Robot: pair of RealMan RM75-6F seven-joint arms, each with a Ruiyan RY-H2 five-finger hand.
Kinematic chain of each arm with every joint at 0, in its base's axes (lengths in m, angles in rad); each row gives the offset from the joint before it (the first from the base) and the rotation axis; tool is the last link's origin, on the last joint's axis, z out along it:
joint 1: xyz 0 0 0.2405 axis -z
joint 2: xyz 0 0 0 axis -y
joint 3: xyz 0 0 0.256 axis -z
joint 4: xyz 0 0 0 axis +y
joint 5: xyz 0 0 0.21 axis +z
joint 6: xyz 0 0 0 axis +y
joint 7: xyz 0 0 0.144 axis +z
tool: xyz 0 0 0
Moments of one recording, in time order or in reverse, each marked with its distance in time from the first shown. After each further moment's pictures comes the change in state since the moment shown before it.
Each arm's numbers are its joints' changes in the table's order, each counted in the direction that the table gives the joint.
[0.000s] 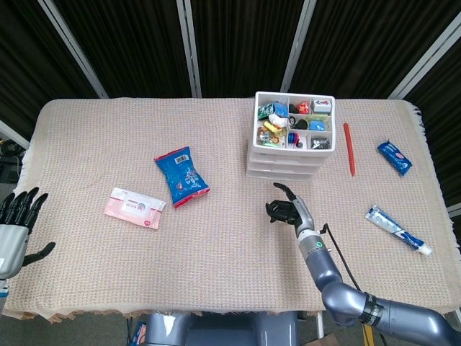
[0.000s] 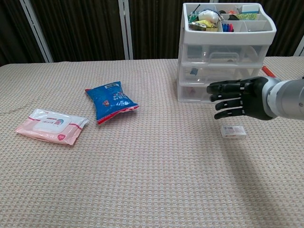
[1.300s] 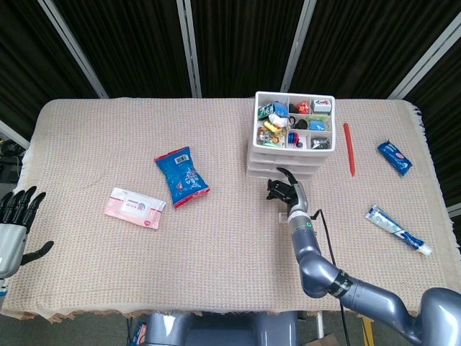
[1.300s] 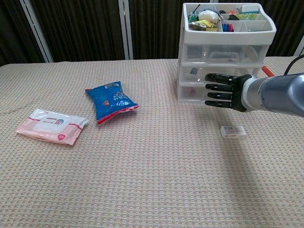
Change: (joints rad) left arm 0.003 0.002 0.003 0.017 -0.003 0.000 -0.013; right arm -0.063 0.224 -0.183 0.335 0.104 0.000 0.085
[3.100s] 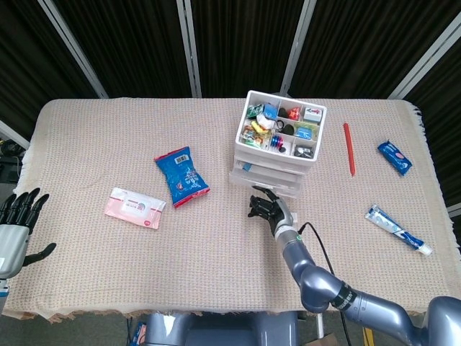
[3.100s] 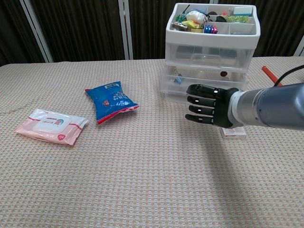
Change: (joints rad) left arm 0.003 -0.009 -0.008 -0.022 -0.009 -0.021 -0.003; right arm 0.073 -0.005 0.011 -0.184 0.038 -0.077 -0.016
